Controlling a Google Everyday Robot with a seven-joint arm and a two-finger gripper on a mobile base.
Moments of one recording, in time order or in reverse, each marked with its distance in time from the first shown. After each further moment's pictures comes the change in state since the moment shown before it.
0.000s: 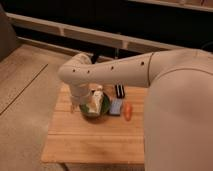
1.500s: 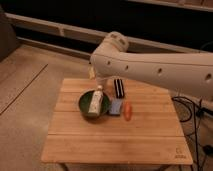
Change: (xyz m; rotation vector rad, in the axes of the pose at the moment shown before) arm -0.107 -0.110 -0.140 -0.027 -0.612 -0.118
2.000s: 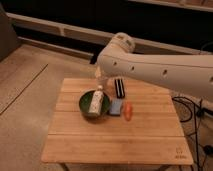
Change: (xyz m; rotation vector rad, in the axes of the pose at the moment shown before) arm 0.006 -0.043 0.020 0.071 0.026 0.036
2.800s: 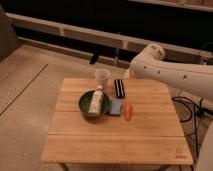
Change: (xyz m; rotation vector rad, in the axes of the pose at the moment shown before) arm 0.008 -0.136 0.066 0.082 -0.008 0.051
